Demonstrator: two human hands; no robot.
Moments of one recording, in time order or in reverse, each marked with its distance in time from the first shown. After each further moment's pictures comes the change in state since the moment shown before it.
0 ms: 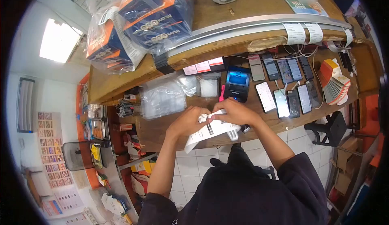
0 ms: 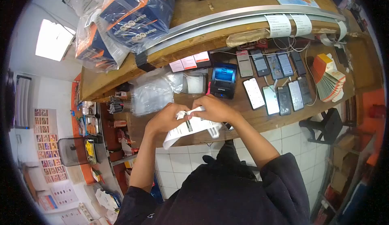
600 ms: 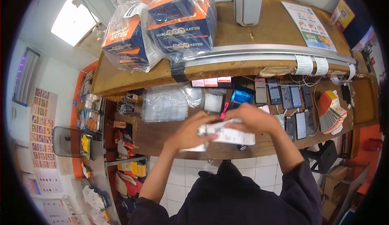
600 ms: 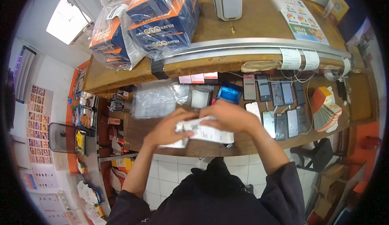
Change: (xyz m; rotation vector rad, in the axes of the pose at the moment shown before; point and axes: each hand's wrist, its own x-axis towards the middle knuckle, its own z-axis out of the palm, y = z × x) left_hand -0.022 0.005 -0.005 -0.063 0.304 0.205; right_hand 0.002 -0.061 -0.075 -0.206 -0.113 -0.230
